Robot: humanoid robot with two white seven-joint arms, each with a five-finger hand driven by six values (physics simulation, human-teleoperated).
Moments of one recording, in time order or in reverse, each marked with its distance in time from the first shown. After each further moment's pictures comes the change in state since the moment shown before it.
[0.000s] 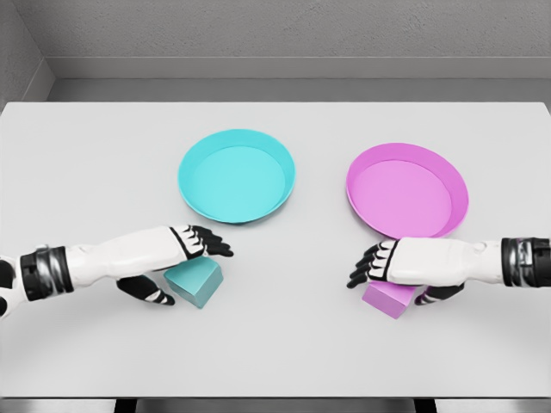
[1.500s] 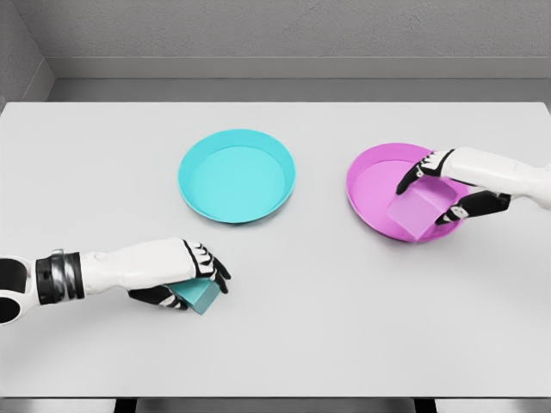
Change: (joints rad) left arm -0.026 -0.030 -0.029 0.008 -0.083 -0.042 -0.020; right arm -0.046 0.047 -0.226 0.239 -0.361 0.000 0.000
